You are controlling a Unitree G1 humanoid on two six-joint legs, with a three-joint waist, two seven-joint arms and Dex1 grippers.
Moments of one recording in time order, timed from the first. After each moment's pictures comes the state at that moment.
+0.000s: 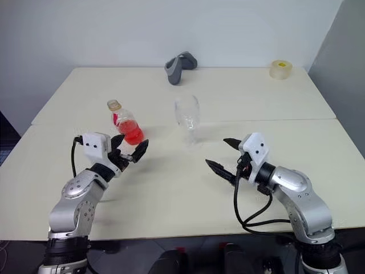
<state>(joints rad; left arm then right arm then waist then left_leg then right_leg) -0.20 0.39 0.21 -0.11 -0.33 0.32 -0.35 -0.23 -0.45 0.01 -0.58 0.44 0.62 0.68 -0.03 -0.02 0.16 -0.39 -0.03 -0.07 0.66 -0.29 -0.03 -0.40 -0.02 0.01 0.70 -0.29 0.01</state>
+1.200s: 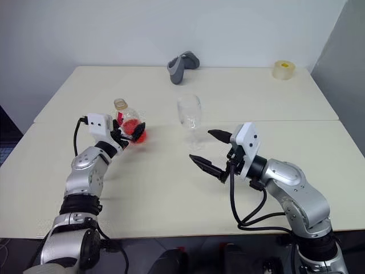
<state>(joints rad) -0.65 0.43 0.23 0.65 -0.23 -0.01 -0.51 -0.32 -0.44 0.06 -0.59 0.53 0.62 0.61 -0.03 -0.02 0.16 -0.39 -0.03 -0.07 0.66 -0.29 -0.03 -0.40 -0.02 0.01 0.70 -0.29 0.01</state>
